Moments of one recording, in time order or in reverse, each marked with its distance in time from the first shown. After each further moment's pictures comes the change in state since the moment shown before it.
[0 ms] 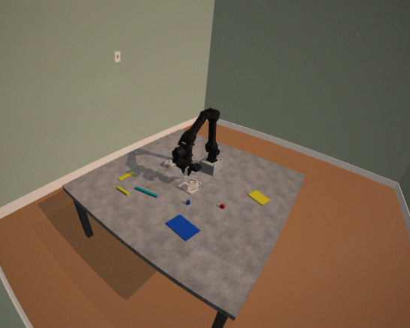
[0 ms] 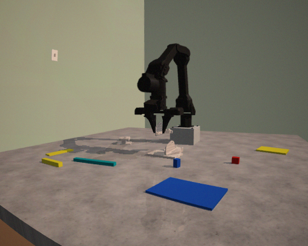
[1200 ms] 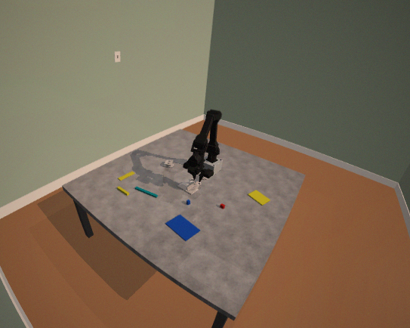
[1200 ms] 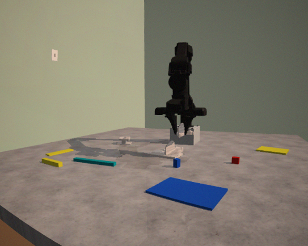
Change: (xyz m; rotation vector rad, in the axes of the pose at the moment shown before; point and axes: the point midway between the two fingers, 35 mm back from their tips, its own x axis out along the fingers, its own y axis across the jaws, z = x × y) arm -0.001 0.092 0.009 0.014 -0.001 0.009
